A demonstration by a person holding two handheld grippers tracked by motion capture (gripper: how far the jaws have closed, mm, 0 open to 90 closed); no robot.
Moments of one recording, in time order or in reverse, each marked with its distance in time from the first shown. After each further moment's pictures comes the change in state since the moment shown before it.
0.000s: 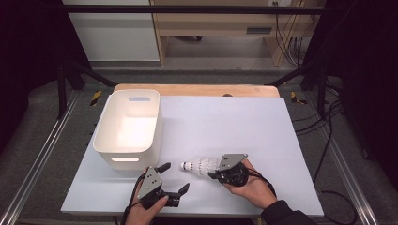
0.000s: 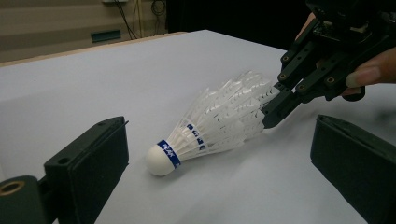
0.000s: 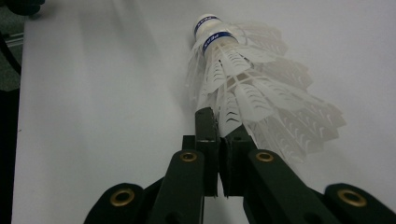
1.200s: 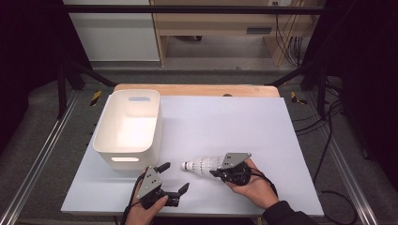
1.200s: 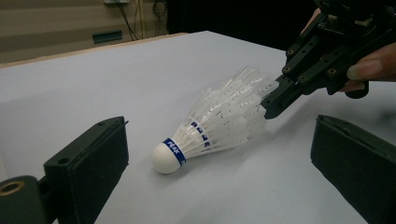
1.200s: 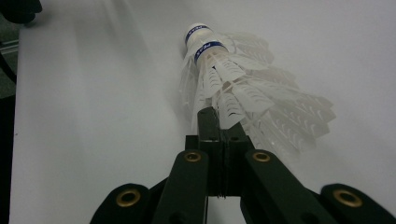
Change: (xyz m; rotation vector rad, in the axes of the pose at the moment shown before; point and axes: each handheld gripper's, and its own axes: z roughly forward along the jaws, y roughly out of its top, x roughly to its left) left arm 0.001 0.000 0.000 -0.003 0.005 0.001; right arm -0.003 -0.001 -0.007 -0.023 -0.026 0.014
